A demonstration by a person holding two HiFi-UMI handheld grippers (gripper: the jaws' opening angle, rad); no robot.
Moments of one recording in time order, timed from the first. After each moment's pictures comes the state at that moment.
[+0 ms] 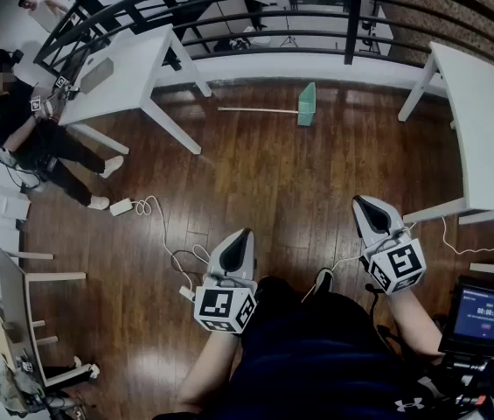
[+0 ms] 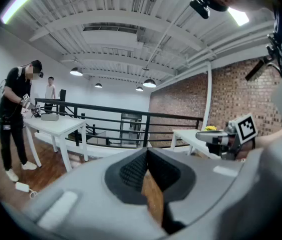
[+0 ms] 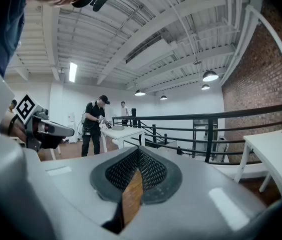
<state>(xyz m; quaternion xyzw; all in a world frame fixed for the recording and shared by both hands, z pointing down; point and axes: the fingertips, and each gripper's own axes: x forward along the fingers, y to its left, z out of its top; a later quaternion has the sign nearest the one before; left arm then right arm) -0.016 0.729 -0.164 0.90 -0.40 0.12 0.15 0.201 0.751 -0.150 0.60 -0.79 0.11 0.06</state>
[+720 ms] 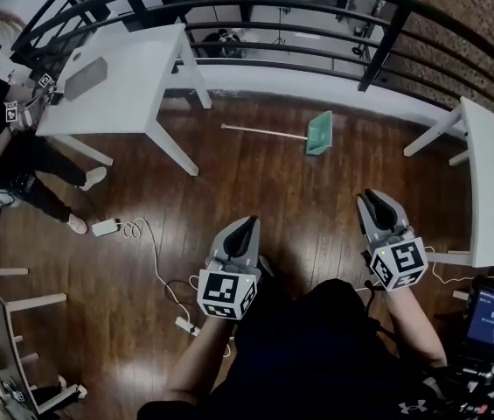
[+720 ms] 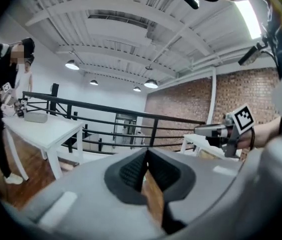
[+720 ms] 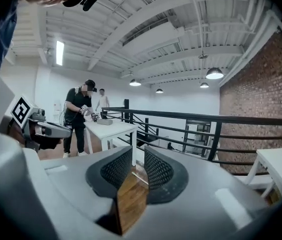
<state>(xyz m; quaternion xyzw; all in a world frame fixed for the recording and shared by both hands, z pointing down) -0.082 0.457 -0.124 0.92 -0.35 0.10 0.15 0.134 0.491 -0.137 0.63 -0.76 0.11 0.11</state>
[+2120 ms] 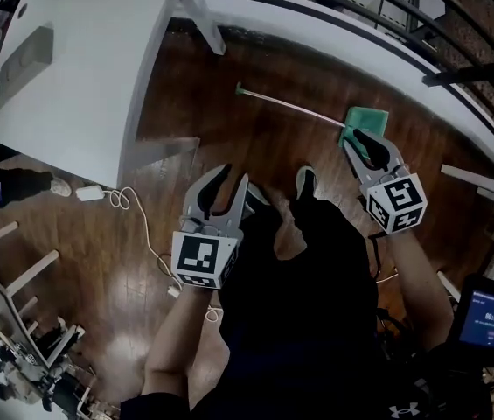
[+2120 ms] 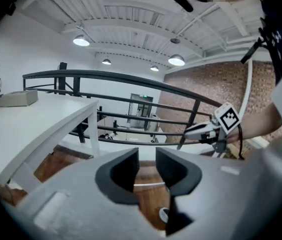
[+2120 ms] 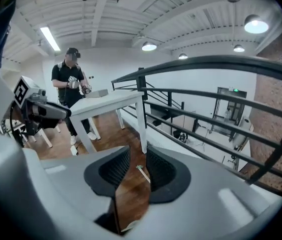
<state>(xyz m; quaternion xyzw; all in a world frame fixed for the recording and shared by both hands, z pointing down) -0.072 0.026 0.054 0.86 -0.42 0.20 0.20 0.145 0.009 0.109 0.47 -0.82 0.23 0.22</state>
